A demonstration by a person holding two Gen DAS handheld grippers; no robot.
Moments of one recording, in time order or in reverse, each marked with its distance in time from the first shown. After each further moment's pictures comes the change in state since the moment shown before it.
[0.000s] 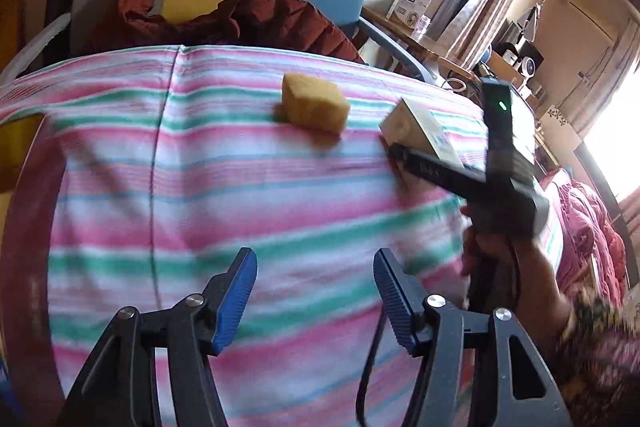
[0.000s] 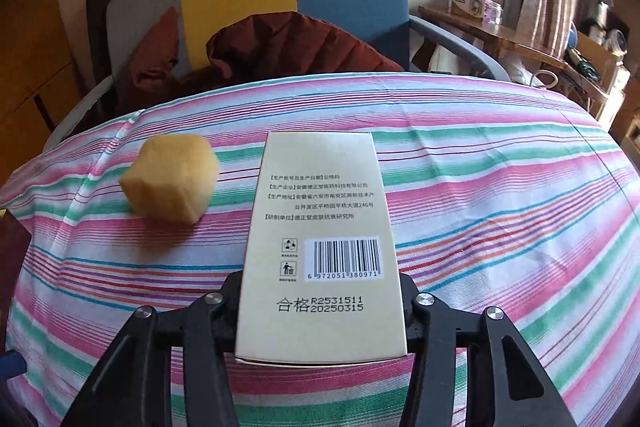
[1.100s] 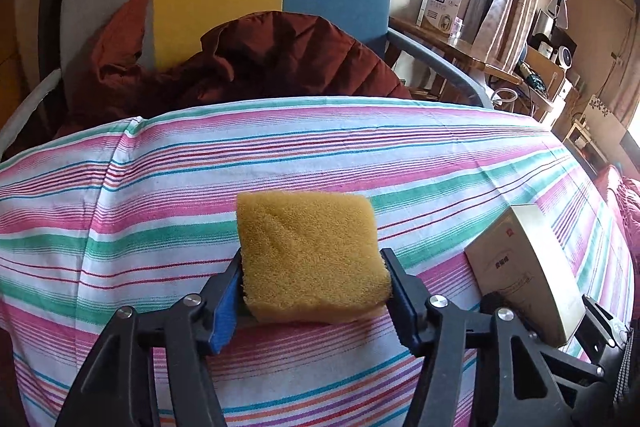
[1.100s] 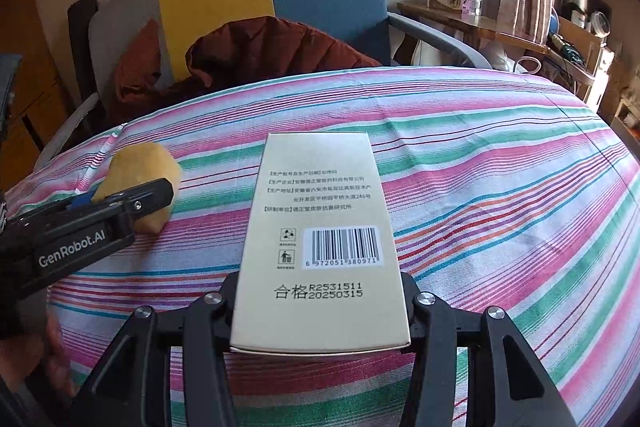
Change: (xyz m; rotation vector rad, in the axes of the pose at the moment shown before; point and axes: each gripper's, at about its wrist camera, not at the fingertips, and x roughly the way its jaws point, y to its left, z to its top) left arm 0.124 -0.015 0.101 0.079 -0.082 0.185; right arm 0.001 -0.010 -0.003 0.051 -0.014 -0.018
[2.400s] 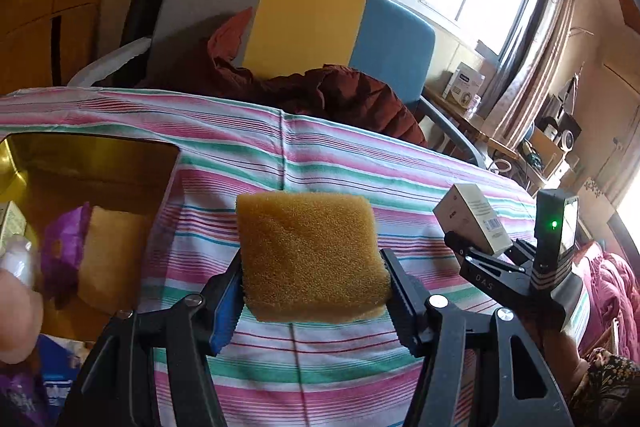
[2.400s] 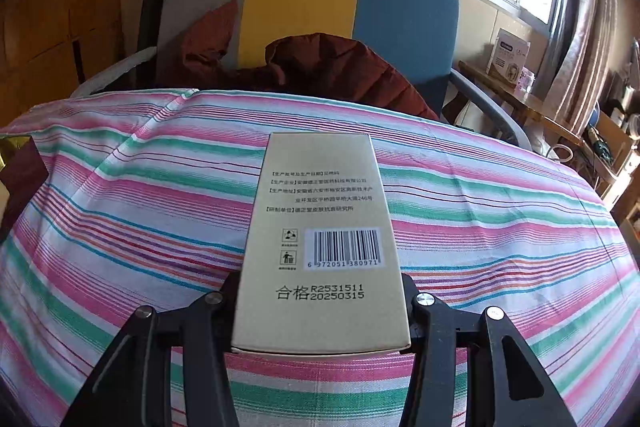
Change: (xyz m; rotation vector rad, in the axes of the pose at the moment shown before) left arm -0.173 0.114 -0.100 -0.255 -0.164 -0.017; right arm -0.028 0.064 -0.019 -0.322 -0.089 0.035
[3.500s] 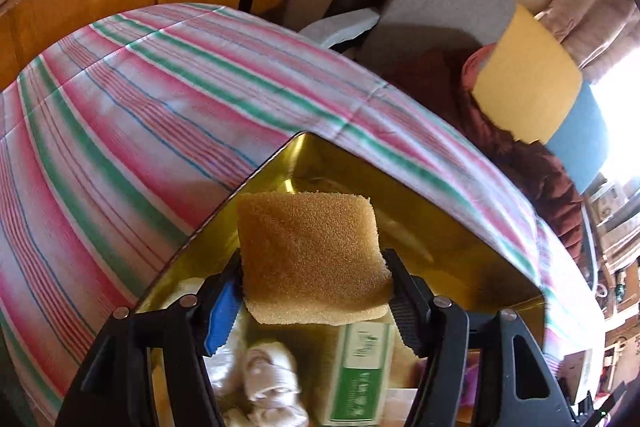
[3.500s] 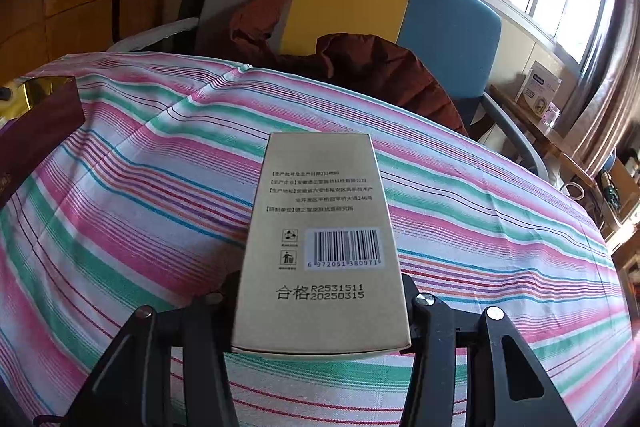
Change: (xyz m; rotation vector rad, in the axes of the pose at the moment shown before) left arm -0.036 0.273 0.059 -0.453 0.083 0.428; right arm -0.014 0.041 -0.013 -0.151 0.015 0.025
